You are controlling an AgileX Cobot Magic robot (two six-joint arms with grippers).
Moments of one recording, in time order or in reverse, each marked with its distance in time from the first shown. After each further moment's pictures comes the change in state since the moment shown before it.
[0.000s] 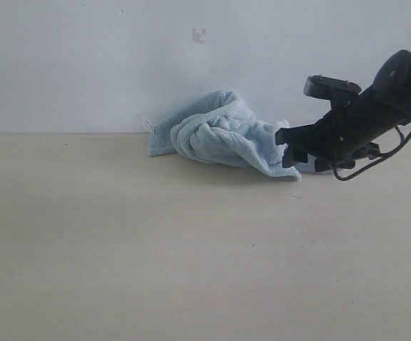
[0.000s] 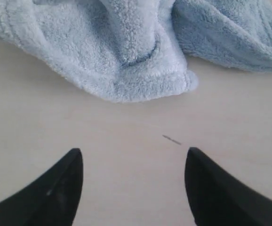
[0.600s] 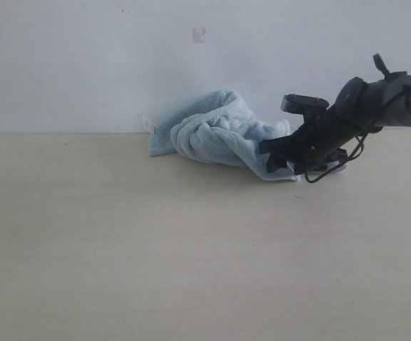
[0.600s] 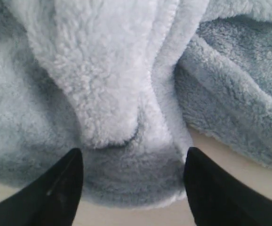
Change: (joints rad) left arm 0.000 0.000 0.000 0.000 -0.002 0.000; right arm -0.002 0.342 -0.353 0.003 0.038 -0.044
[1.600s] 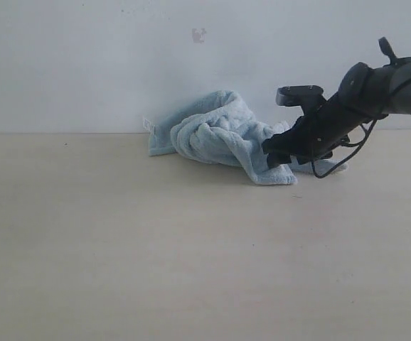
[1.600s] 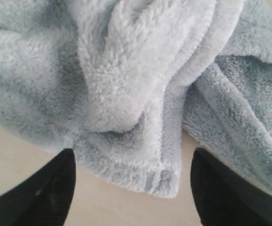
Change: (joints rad) left arm 0.000 0.000 0.000 0.000 0.000 0.000; right arm 0.000 -0.044 -0.010 -0.055 0.055 -0.149
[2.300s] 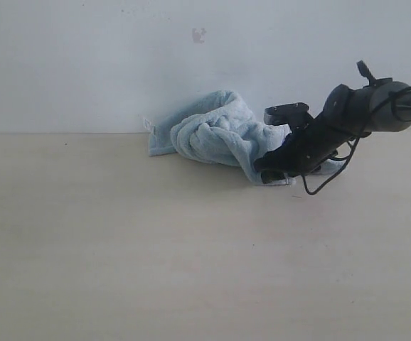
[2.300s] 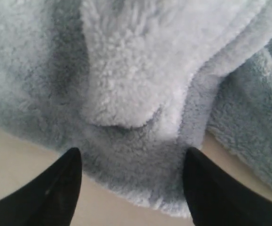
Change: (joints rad) left arm 0.000 0.000 0.000 0.000 0.000 0.000; right arm 0.030 0.068 0.000 -0.015 -0.053 -0.041
